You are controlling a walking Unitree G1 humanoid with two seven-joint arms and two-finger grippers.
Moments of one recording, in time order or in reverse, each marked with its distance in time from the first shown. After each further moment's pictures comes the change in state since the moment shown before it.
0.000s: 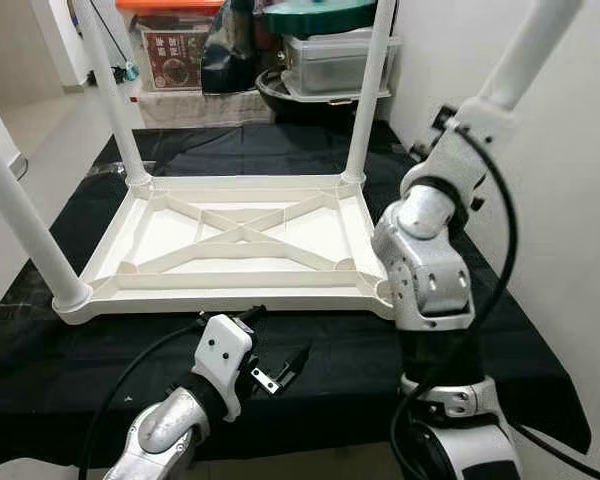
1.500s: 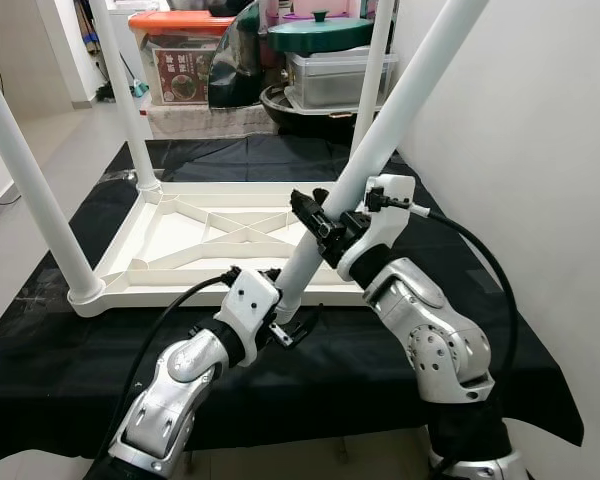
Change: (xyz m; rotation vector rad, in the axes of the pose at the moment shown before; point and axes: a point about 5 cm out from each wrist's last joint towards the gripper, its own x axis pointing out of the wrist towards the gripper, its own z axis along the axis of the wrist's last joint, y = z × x) left arm 0.054 0.027 0.018 0.147 0.035 0.003; right arm -0.063 0.008 -0.050 0.332 0.364 1.141
